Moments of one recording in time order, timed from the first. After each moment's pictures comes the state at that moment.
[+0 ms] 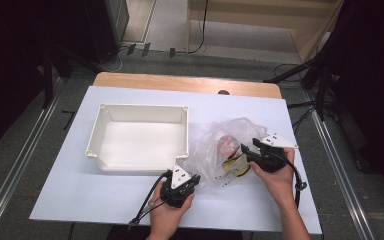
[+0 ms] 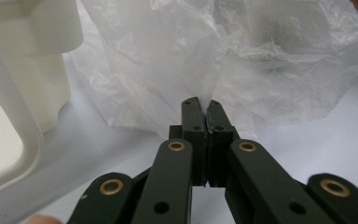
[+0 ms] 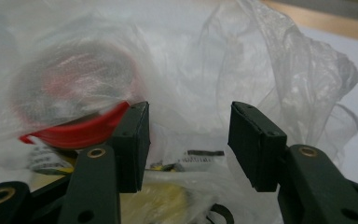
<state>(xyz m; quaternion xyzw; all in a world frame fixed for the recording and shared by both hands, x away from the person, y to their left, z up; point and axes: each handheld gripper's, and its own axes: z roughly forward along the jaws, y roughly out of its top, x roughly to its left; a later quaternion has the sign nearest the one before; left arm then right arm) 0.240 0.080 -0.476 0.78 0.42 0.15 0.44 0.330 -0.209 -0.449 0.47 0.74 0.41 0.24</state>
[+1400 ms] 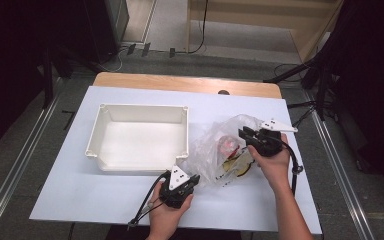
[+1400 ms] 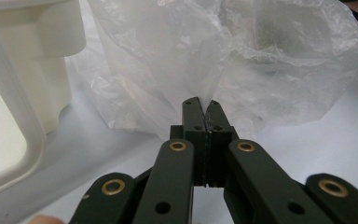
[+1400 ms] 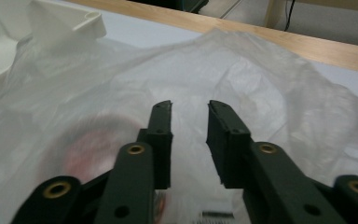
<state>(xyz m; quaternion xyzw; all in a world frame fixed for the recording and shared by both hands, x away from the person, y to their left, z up) 0.238 0.082 -0.475 0.77 0.41 0.15 0.46 0.359 -0.205 -0.428 0.45 0.74 0.47 0.20</state>
